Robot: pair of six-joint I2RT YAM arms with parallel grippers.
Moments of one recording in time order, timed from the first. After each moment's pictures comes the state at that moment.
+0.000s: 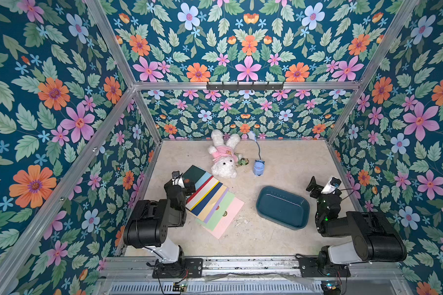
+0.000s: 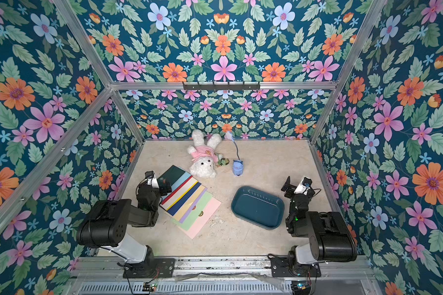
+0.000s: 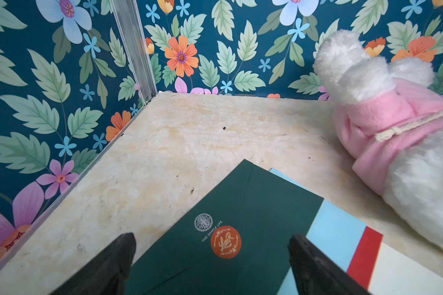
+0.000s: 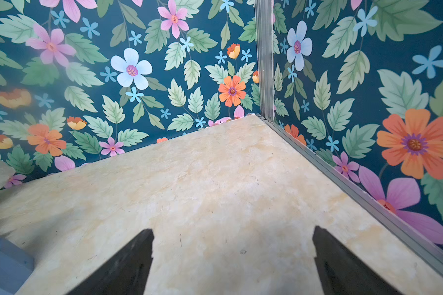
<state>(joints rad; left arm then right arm) -0.02 1.60 0.29 1.08 -0.17 -0.01 0.01 1.45 0.12 1.24 0.25 0.19</state>
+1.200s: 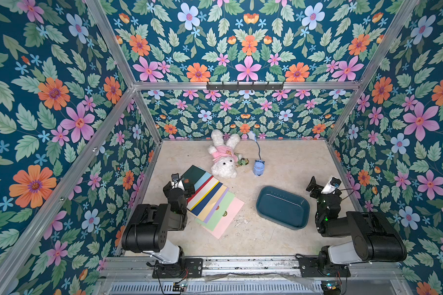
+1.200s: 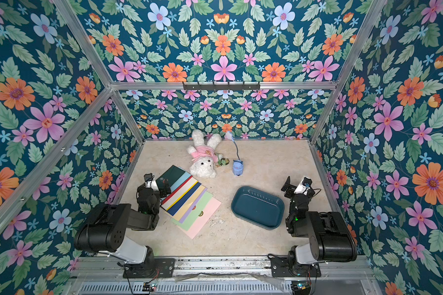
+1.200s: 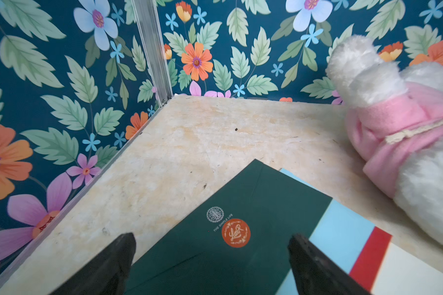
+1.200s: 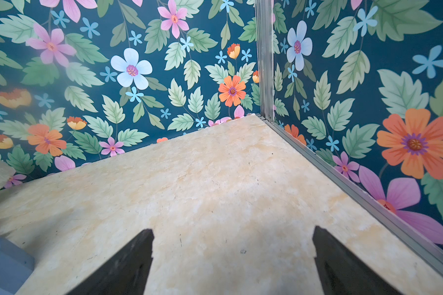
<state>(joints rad) -0.07 1.49 0.22 1.09 -0.30 -0.02 0.01 1.45 0.12 1.24 0.25 0.19</state>
